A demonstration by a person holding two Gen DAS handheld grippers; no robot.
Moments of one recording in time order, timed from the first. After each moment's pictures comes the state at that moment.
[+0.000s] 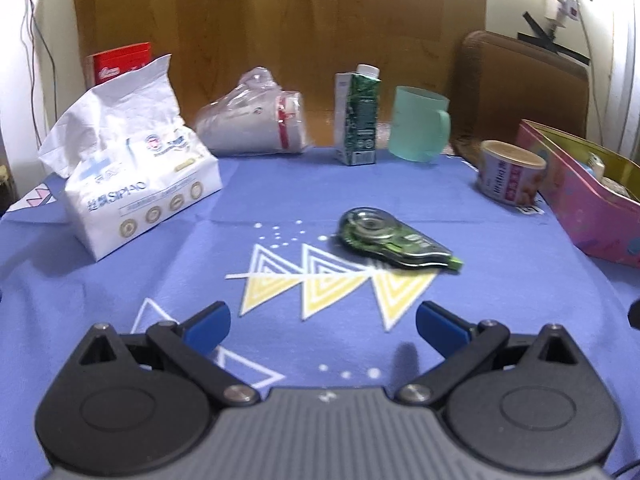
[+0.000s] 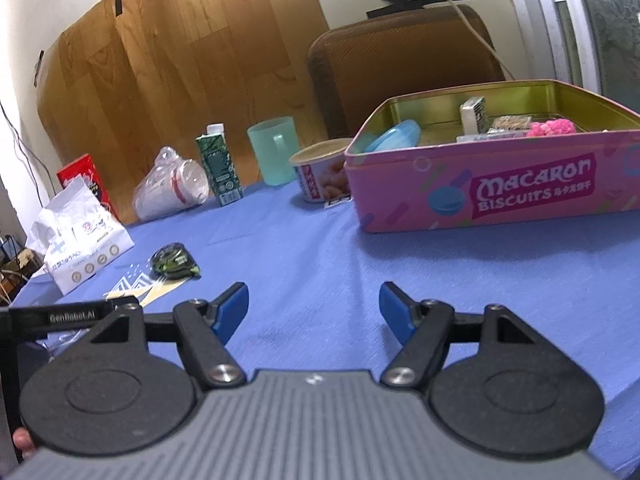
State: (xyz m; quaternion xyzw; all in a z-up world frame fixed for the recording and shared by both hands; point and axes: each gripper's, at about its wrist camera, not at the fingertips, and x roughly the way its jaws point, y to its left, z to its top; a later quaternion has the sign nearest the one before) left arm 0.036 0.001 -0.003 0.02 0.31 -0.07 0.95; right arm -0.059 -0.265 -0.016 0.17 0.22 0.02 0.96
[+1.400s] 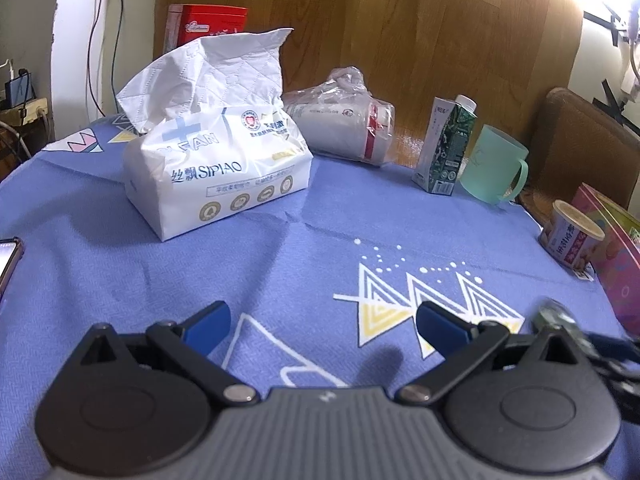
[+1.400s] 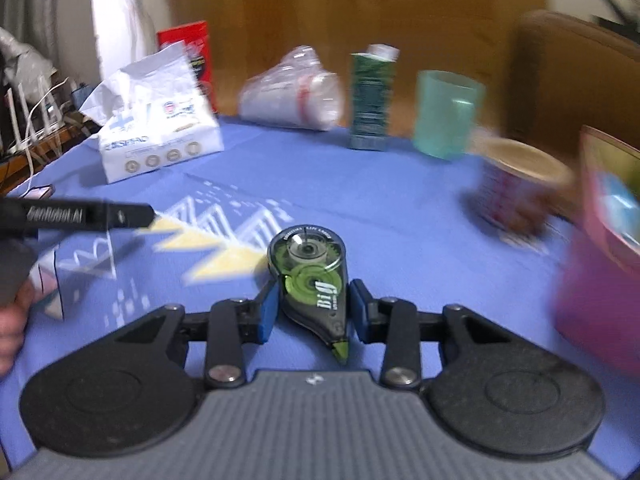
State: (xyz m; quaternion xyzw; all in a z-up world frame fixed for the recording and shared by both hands) left arm 0.059 0.066 -0.003 -0.07 0.31 -0.02 0.95; right arm 0.035 -0.202 -0.011 -0.01 0.29 0.19 0.94
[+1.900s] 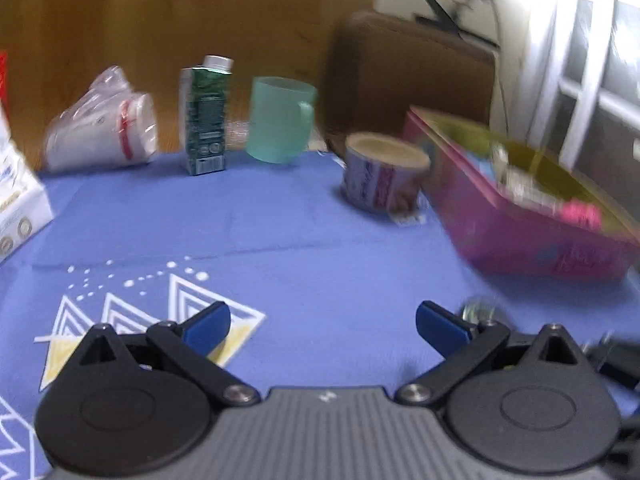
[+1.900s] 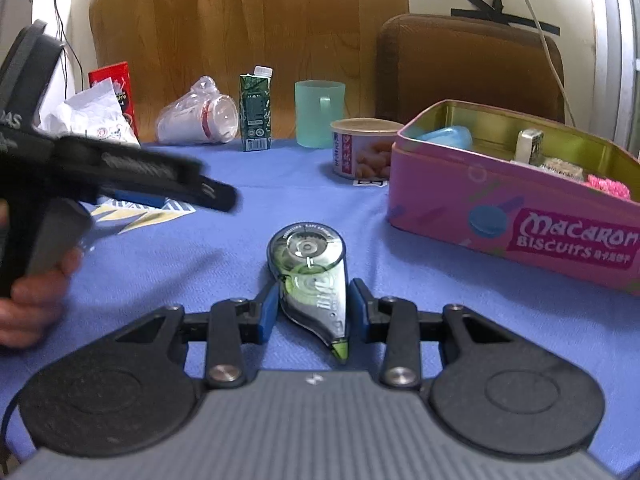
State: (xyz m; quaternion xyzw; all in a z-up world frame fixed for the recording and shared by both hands) left arm 0.073 -0.082 -0.004 0.03 0.33 -0.23 0.92; right arm -0.032 -0.253 -0.028 0.02 0.25 0.08 0.97
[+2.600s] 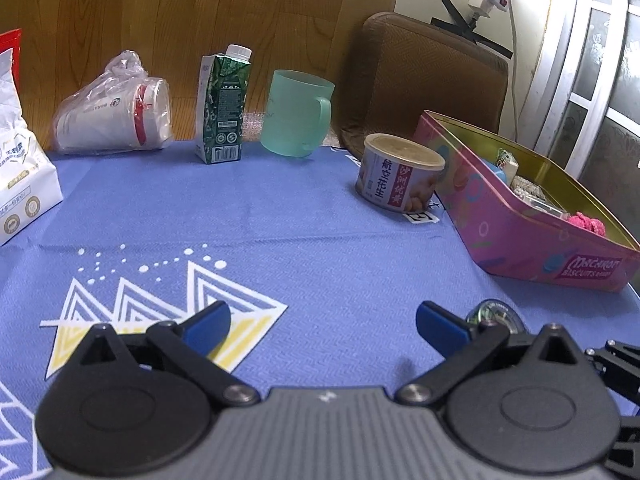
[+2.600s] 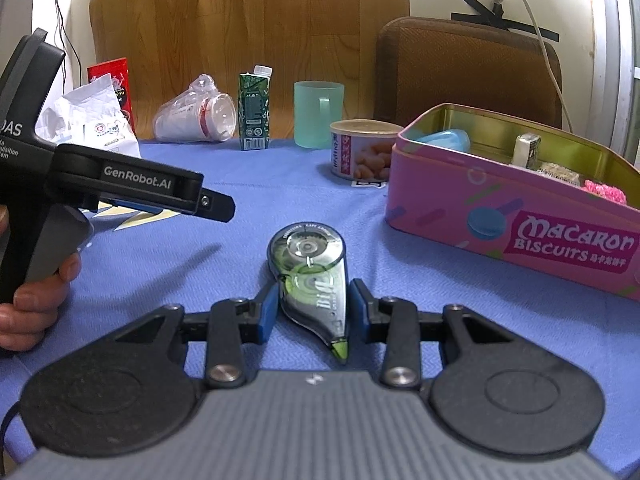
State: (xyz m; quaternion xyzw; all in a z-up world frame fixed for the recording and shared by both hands) left arm 0.079 -0.062 -0.004 -0.01 0.33 -0.23 0.92; right arm -0.038 -0.254 -0.029 0.02 0.25 0.07 0.97
